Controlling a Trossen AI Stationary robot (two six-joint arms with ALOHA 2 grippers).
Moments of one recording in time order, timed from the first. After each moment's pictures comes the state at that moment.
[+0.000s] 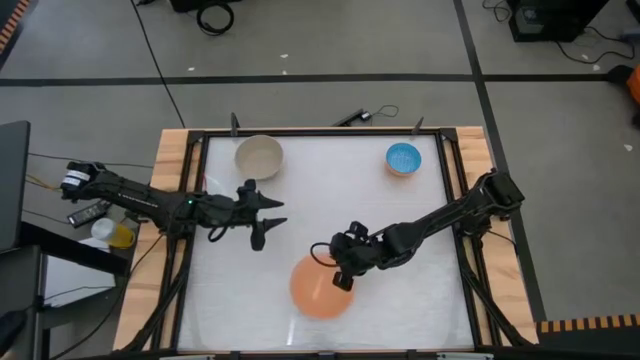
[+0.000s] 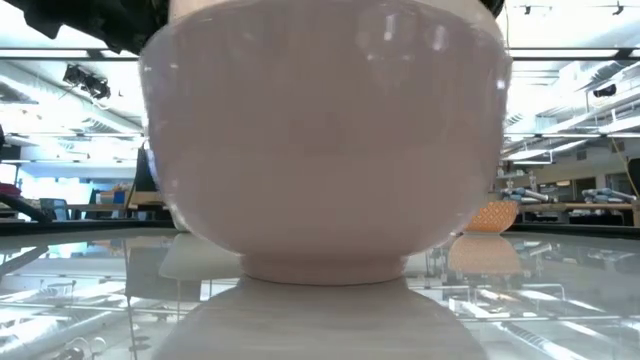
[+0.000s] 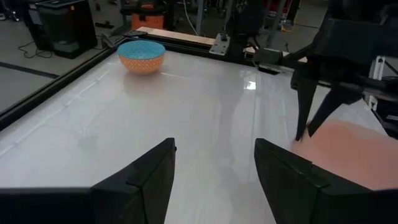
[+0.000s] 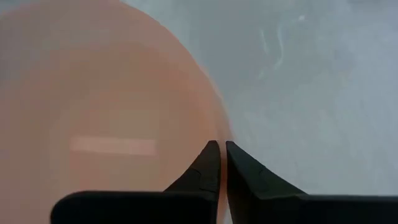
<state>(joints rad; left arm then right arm) -0.20 0.97 0.52 0.14 -0.39 -0.24 0.38 1.77 1.26 -0.47 0.32 0.66</state>
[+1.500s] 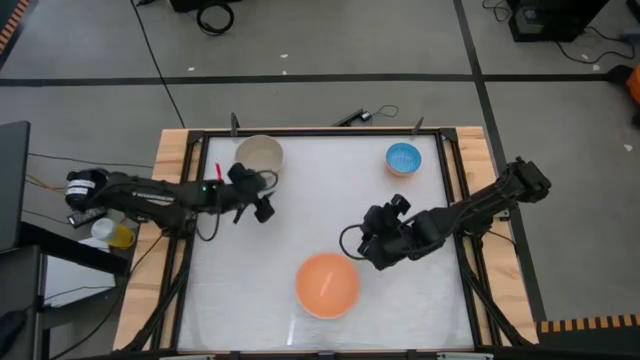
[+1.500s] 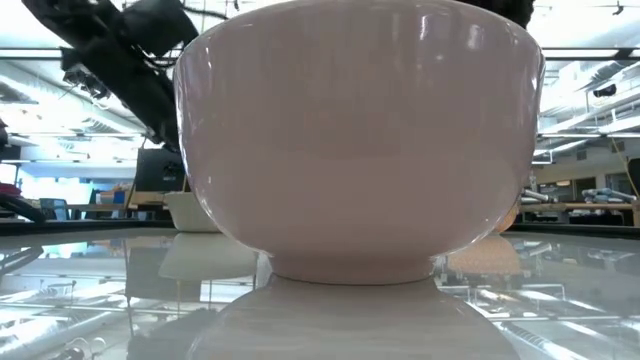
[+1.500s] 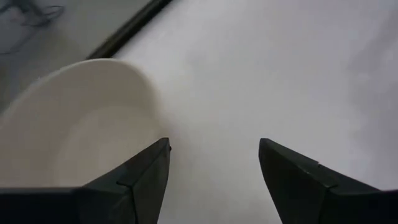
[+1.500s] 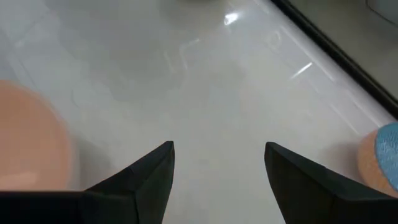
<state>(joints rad) 0.09 1.10 0.52 -0.17 -0.54 -0.24 0.41 1.53 1.23 -0.96 0.72 0.90</state>
